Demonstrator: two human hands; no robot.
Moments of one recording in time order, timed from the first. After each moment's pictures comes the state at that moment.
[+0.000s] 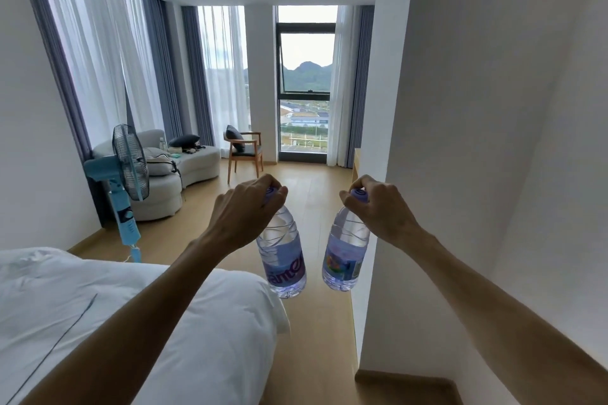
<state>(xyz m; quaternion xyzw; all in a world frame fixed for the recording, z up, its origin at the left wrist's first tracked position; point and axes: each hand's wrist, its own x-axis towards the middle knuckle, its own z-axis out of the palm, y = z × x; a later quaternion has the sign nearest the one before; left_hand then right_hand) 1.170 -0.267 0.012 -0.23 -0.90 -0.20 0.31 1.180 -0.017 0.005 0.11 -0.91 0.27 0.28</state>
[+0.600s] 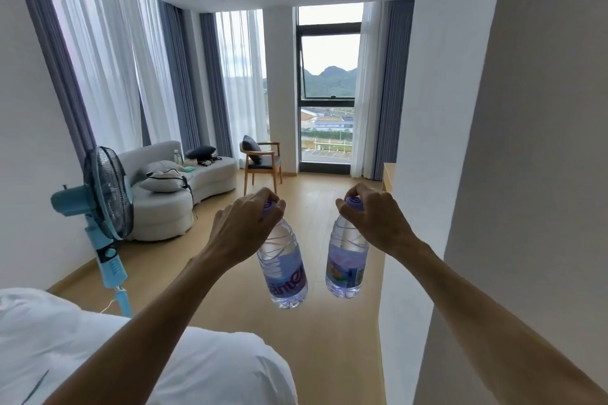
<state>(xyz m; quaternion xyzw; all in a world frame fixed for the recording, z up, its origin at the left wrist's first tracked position) 0.843 -0.222 0.009 -0.18 -0.92 -0.20 0.29 0.823 0.023 0.000 0.15 -0.90 0.29 0.29</state>
